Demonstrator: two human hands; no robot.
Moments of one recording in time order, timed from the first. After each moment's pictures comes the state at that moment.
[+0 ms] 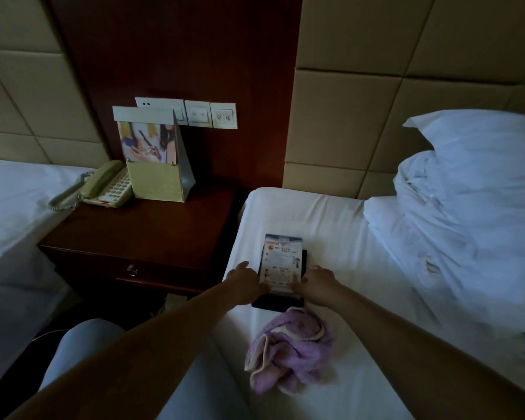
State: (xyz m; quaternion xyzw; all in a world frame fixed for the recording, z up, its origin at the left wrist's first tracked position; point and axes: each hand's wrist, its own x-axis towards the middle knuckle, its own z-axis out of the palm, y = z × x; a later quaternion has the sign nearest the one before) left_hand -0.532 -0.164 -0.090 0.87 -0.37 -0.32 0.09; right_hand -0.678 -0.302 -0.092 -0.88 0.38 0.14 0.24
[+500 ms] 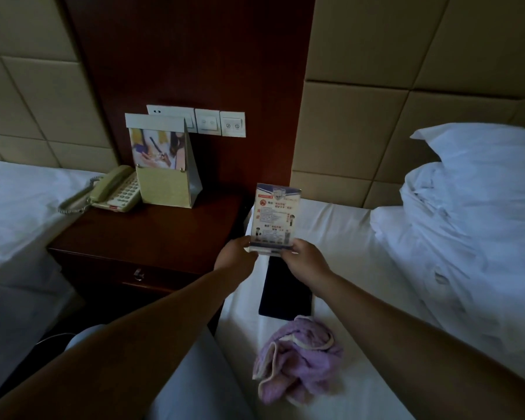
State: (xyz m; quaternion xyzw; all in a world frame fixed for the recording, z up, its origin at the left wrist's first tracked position) left_hand -0.503 -0.158 -0.049 0.84 -0.30 -0.20 0.40; right_hand -0.627 -0.282 -0.044 -0.82 0.37 -0.11 0.42
